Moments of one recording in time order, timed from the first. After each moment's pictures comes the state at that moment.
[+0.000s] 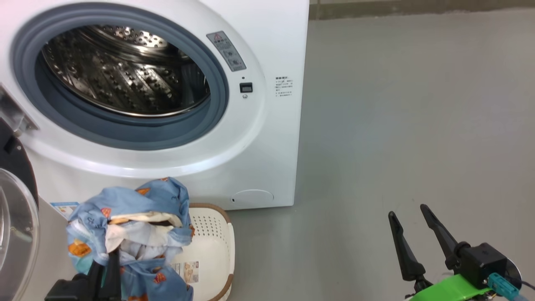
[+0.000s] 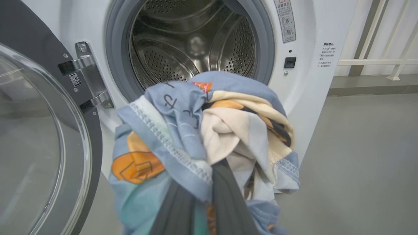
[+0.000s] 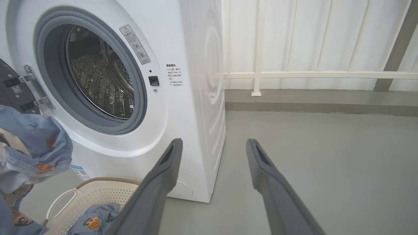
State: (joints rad) left arm 0.05 0.13 -0.06 0.07 -0.18 0.01 -0.18; right arm 0.05 -0.05 0.01 -0.06 0.14 0.12 -0.13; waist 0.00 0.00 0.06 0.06
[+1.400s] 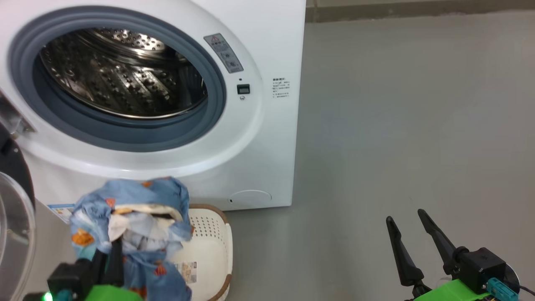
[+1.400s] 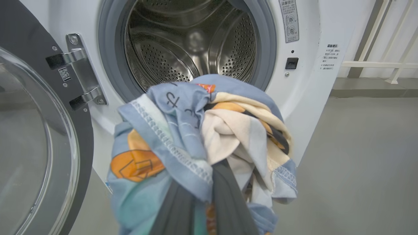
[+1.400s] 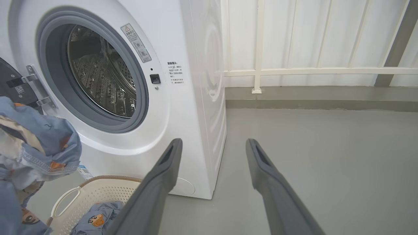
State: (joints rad) left arm 0.01 0.14 -0.09 0.11 -0.22 0.03 -0.14; right arm 0.08 -0.05 0.02 -0.08 0.16 0.12 -0.12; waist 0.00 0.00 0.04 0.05
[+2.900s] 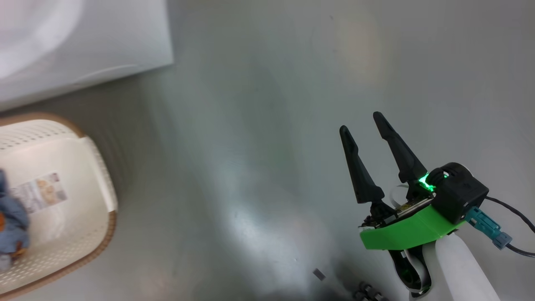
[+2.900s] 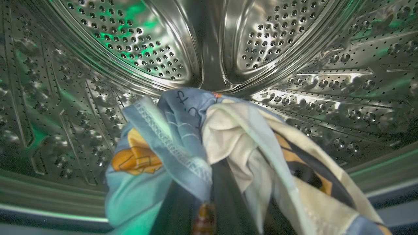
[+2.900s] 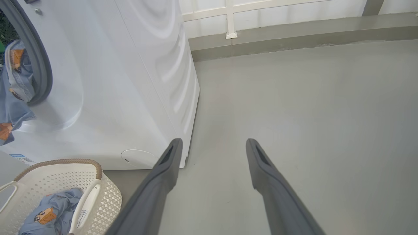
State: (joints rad) left arm -1.25 0.57 -0.03 0.78 -0.44 -0.13 0.16; right arm -0.29 -0.05 0.21 -0.02 0.26 0.12 -0.25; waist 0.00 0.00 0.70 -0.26
